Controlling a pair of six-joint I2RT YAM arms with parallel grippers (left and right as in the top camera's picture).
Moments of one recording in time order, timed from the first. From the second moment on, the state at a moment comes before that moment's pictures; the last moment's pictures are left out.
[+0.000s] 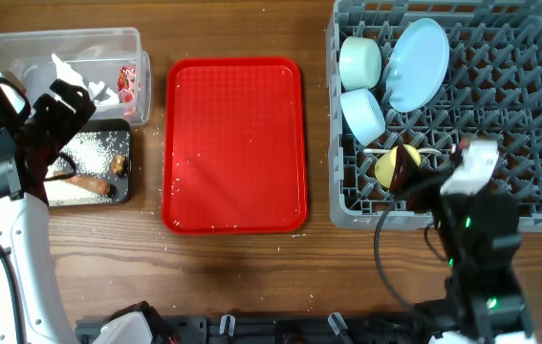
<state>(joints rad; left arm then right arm) 0.39 1.27 1.21 -0.71 0.22 -0.50 0.12 0.53 0.50 -0.26 0.05 0.19</state>
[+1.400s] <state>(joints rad) 0.39 1.26 1.21 -0.81 0.18 -0.48 0.06 0.02 0.05 -0.09 -0.10 -0.01</state>
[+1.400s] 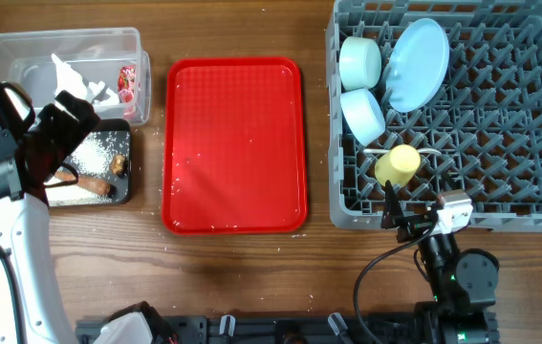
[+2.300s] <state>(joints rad) 0.06 0.14 0.17 -0.02 0.06 -0.23 0.06 0.01 0.05 -0.09 -0.10 -0.01</state>
